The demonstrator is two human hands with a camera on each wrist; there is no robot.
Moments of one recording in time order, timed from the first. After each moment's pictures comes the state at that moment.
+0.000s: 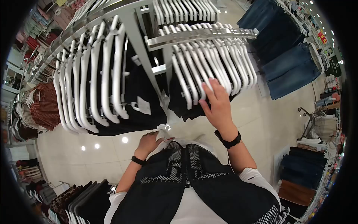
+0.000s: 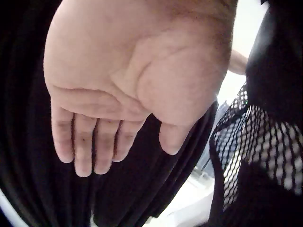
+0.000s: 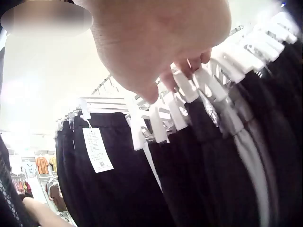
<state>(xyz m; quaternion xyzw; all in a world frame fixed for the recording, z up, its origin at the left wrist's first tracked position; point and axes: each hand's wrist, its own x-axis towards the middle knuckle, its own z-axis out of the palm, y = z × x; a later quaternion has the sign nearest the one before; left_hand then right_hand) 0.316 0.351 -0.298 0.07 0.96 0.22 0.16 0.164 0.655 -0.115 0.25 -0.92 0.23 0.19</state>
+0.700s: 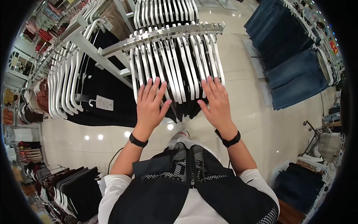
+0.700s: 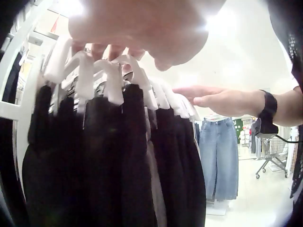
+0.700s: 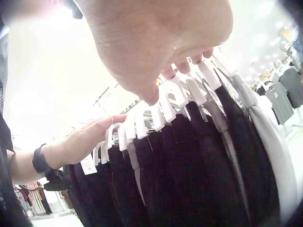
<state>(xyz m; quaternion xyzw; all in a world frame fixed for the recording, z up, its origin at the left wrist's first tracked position) 0.166 0.569 -0.131 0.10 0.96 0.13 -0.24 0.114 0.834 -0.130 0.28 -0.91 0.24 0.17</state>
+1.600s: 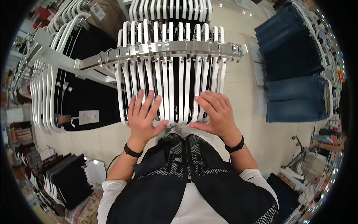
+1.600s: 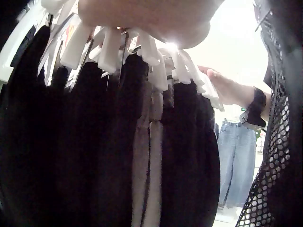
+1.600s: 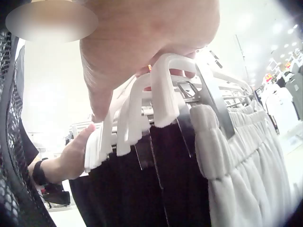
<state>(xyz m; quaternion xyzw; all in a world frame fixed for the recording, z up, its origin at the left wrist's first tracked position) 0.122 0.579 -0.154 0.05 0.95 0.14 -0.26 0.005 0.845 -0.117 0.46 -0.85 0.24 0.13</state>
